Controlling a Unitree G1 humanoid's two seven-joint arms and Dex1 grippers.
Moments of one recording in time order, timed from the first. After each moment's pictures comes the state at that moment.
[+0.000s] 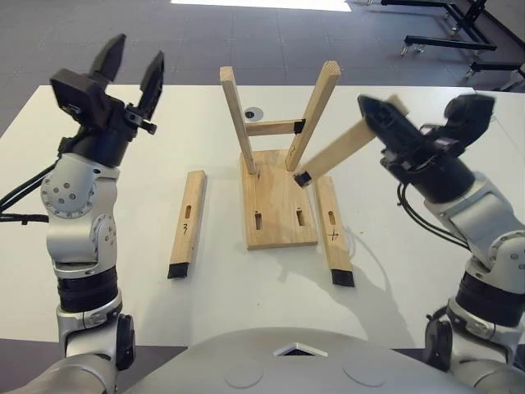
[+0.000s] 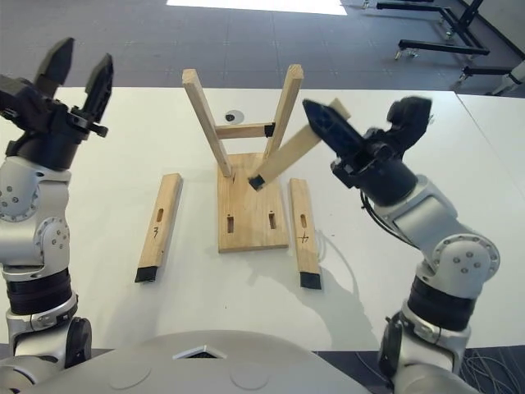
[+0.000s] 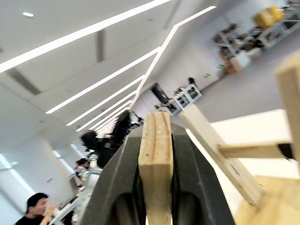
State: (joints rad) left arm -0.20 0.38 0.26 -0.44 -0.28 0.12 -0.31; right arm -0.06 -0.47 -0.38 -0.49 1.58 0.87 0.14
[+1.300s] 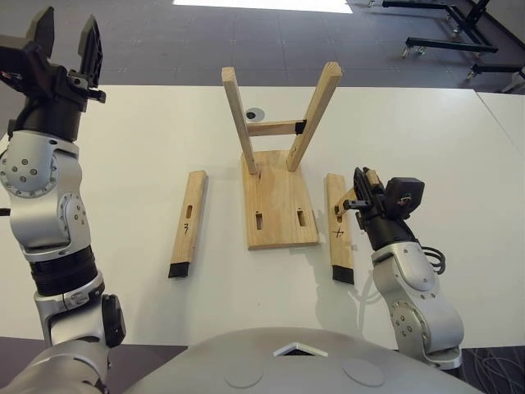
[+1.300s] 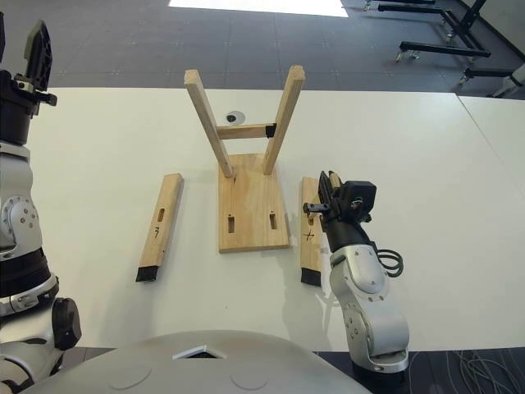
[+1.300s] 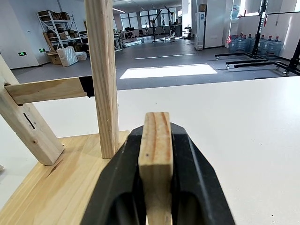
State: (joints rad) left arm -0.31 0.46 0.34 -0.31 -0.27 0.17 -0.26; right arm 0.32 -0.17 0.03 -0.70 0.32 0.44 -0.09
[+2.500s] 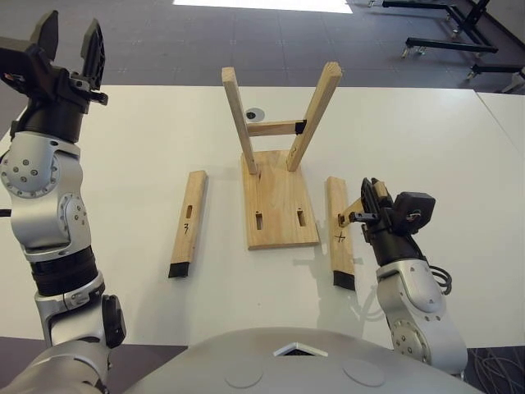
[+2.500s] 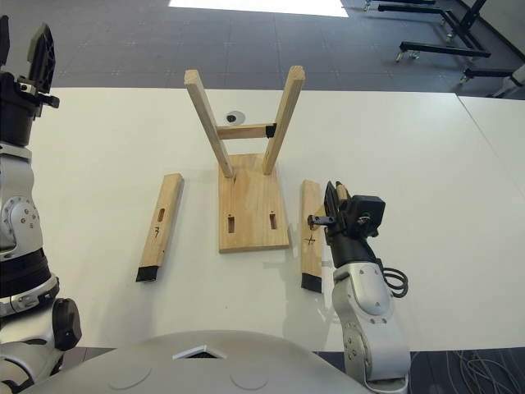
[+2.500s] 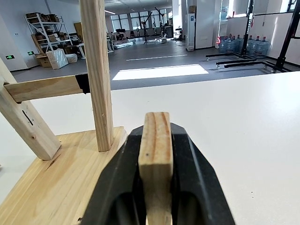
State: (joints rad) left arm -0.31 0.46 0.34 -0.30 -0.29 0.18 -0.27; right arm 0.44 -0.08 0.02 -0.78 0.24 0.41 -0.04
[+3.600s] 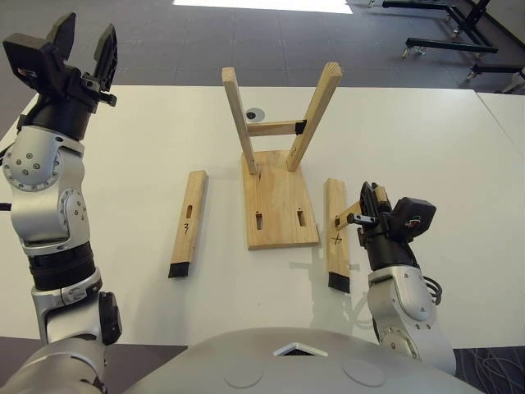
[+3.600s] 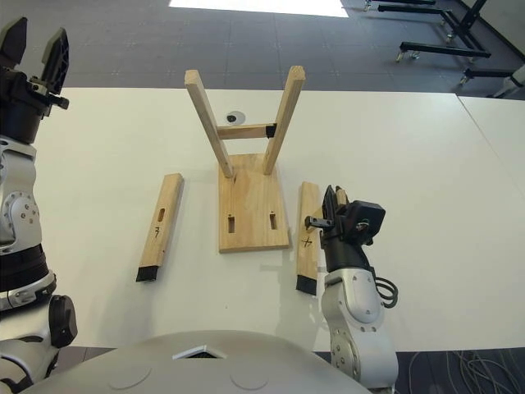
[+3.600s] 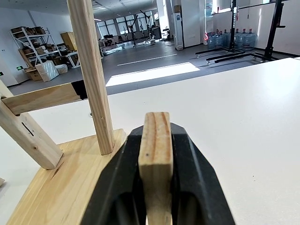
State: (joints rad) left arm -0.35 0.49 0.30 -0.25 -0.30 0.19 -0.34; right arm 0.50 0.03 0.09 -0.80 0.19 0.37 -0.09
